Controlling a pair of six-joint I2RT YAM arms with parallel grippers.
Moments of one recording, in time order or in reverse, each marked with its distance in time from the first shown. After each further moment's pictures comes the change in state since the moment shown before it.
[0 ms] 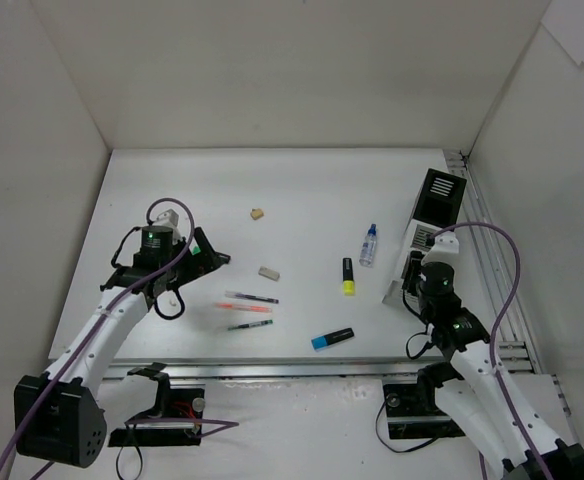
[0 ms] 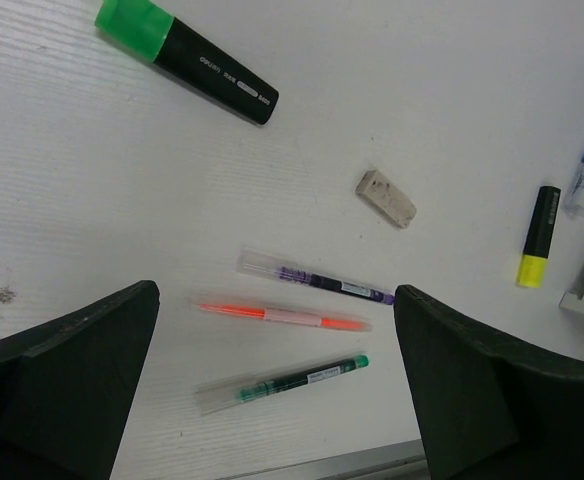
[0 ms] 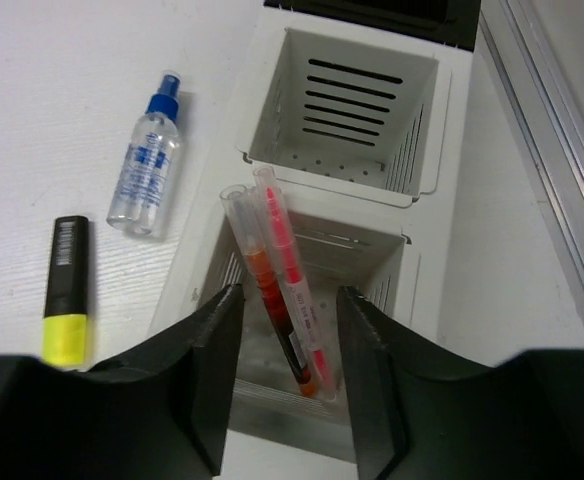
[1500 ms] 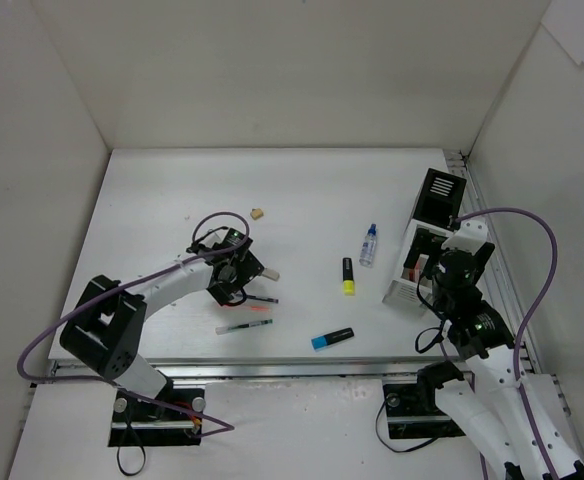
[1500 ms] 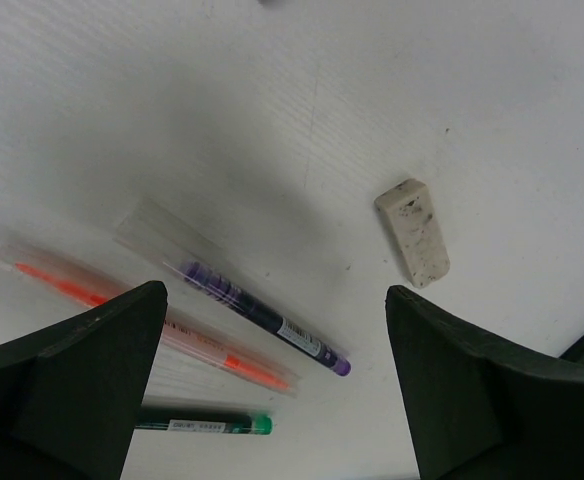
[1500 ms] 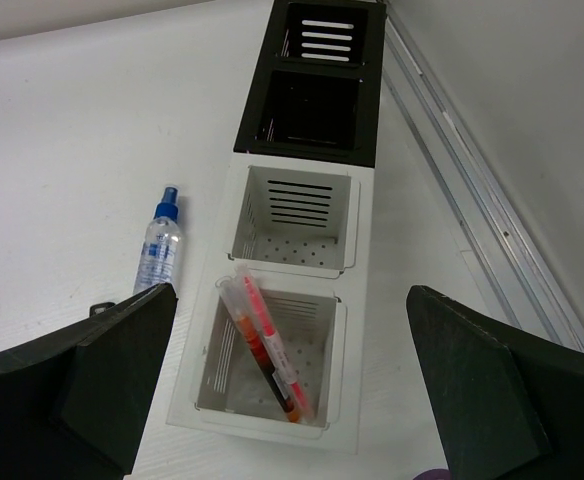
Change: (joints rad) left arm -0.389 0.472 0.169 -0.082 -0.330 -0.654; right arm 0.028 -0.032 0.267 -0.169 0.127 0.017
